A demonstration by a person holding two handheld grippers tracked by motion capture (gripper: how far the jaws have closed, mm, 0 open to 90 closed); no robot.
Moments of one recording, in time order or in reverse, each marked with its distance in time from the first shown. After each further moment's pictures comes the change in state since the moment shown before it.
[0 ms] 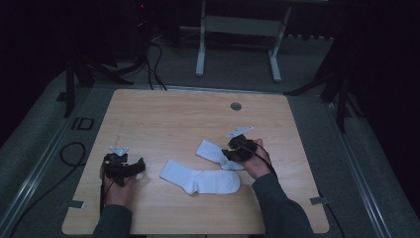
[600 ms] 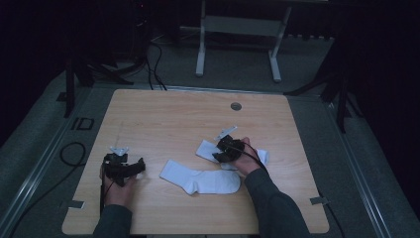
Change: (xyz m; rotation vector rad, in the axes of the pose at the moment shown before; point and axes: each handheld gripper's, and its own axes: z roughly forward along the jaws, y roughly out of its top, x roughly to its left) left arm 0.000 0.000 0.000 0.000 0.000 0.000; right arm 0.010 0.010 0.040 0.089 0.072 -0.093
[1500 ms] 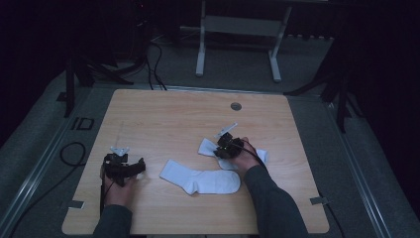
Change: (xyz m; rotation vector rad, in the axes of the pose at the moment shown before) left arm -0.001 0.000 0.000 0.001 -0.006 0.007; right arm -0.014 0.000 0.013 0.017 0.058 0.038
